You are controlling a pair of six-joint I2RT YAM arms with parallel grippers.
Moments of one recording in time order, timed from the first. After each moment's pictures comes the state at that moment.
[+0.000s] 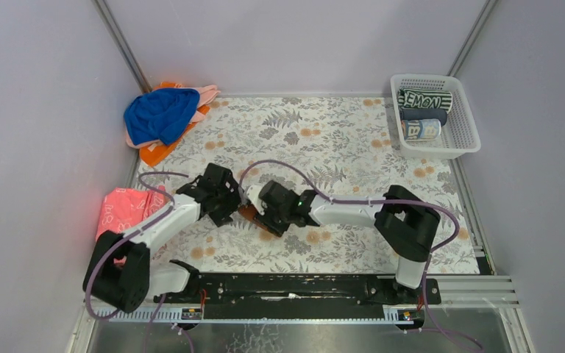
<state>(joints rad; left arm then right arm) -0.38 1.29 0.66 -0.47 0.03 -1.07 1.12 1.82 1.13 -0.28 0.02 -0.06</state>
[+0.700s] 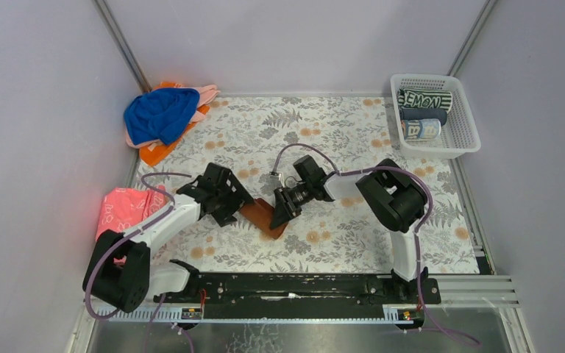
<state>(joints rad) -0.38 1.24 0.65 -0.48 0.08 -1.08 0.72 2.01 1.05 0.04 -1.02 0.32</state>
